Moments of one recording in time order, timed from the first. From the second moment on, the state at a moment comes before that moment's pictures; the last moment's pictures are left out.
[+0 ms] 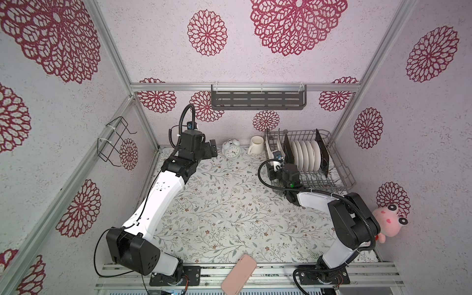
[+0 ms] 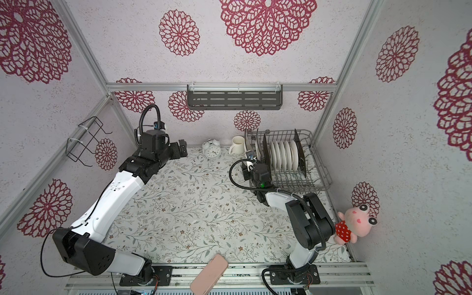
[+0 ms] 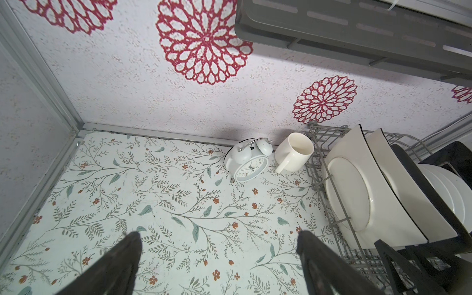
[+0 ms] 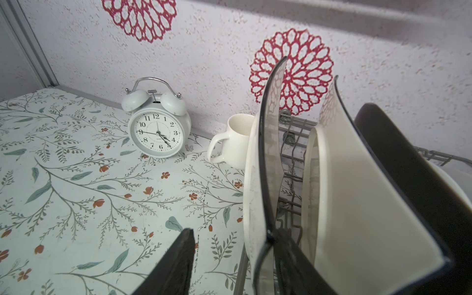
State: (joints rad) left arm -0.33 1.47 1.51 -0.52 -0.24 -0.32; right arm 0.45 1.69 0.88 0.63 0.14 -0.08
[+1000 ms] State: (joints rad) left arm -0.30 1.47 1.45 -0.49 -0.19 -0.35; right arm 0.44 1.76 0.84 0.84 0.12 -0.18
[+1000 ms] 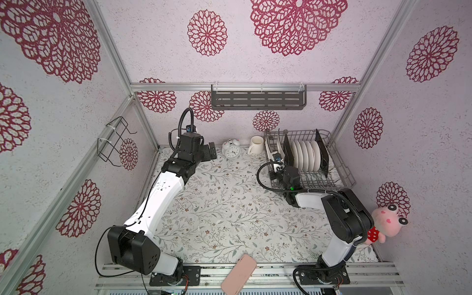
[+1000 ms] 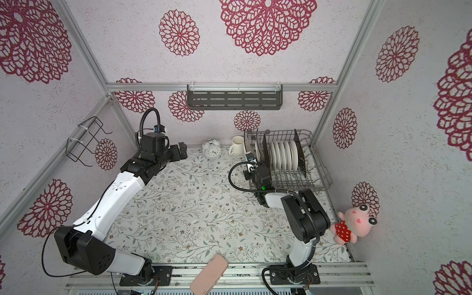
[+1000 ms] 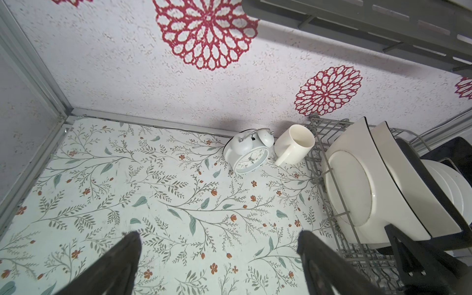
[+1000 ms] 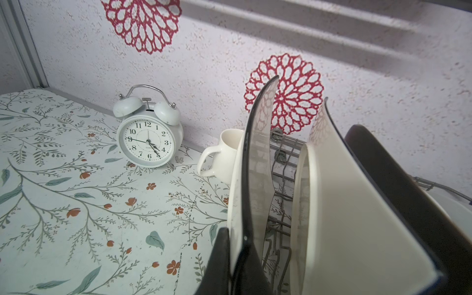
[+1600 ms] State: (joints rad) left arm -0.30 1.47 1.41 -0.44 -0.17 -0.37; right arm 0.44 1.73 0.79 0.90 0.07 -0.20
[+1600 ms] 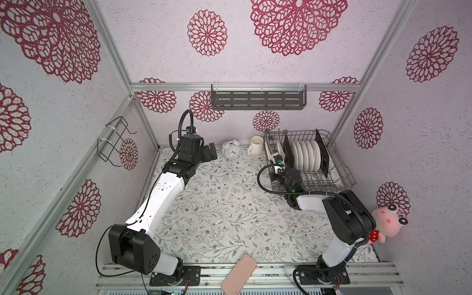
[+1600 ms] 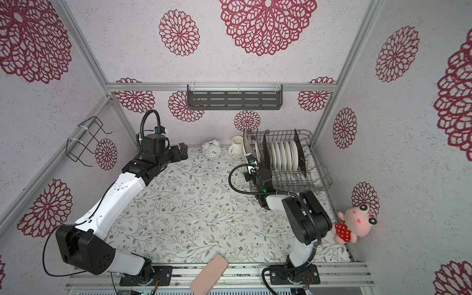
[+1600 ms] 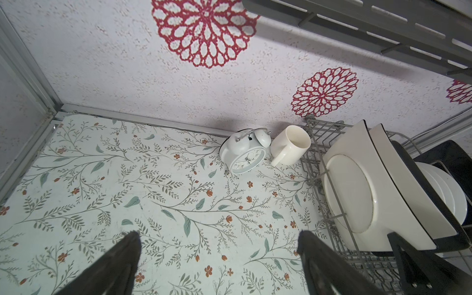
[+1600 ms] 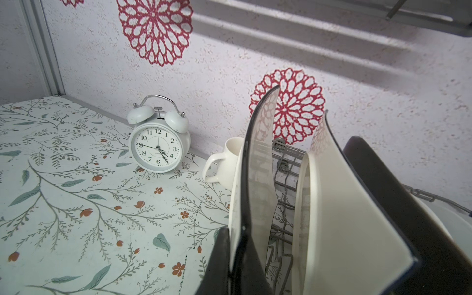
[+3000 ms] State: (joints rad) left arm -0.29 1.47 1.32 -0.39 -0.14 -0.41; right arm 0.38 1.67 0.83 0.94 0.01 0.00
